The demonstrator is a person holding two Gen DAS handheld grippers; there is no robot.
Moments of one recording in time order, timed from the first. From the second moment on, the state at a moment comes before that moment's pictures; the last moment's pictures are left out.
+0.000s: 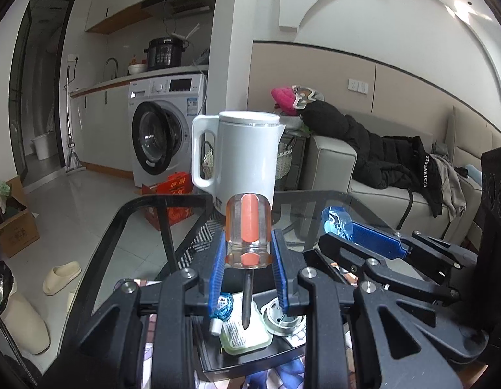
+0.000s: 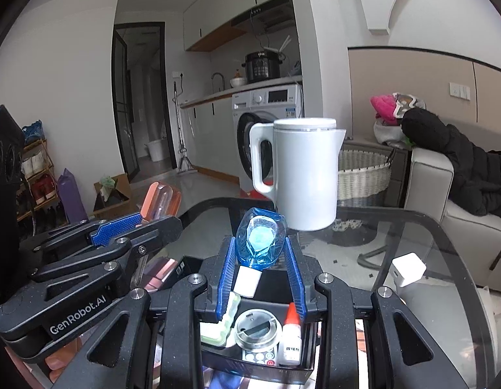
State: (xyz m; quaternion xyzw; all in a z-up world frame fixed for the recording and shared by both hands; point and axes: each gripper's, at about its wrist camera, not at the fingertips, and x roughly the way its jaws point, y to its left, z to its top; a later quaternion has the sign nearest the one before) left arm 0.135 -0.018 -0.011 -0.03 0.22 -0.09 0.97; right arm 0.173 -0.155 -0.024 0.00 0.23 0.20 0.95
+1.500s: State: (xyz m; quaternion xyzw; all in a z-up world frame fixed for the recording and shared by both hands) left arm 0.154 -0.028 -0.069 0.01 0.40 -0.05 0.92; right arm 0.194 -0.155 -0.082 0.00 0.43 0.19 0.88
